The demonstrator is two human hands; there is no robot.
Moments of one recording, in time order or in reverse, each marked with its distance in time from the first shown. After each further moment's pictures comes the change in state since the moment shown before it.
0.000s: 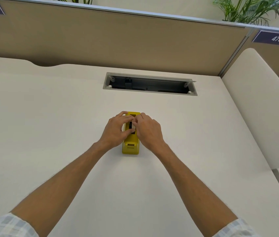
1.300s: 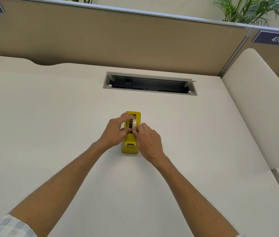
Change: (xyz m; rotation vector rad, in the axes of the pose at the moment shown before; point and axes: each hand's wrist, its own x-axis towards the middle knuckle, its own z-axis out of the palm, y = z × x) left_hand -0.001 0.000 -0.003 -0.185 -0.059 -0.133; right_hand -0.035 -0.003 0.016 0.088 0.037 0.041
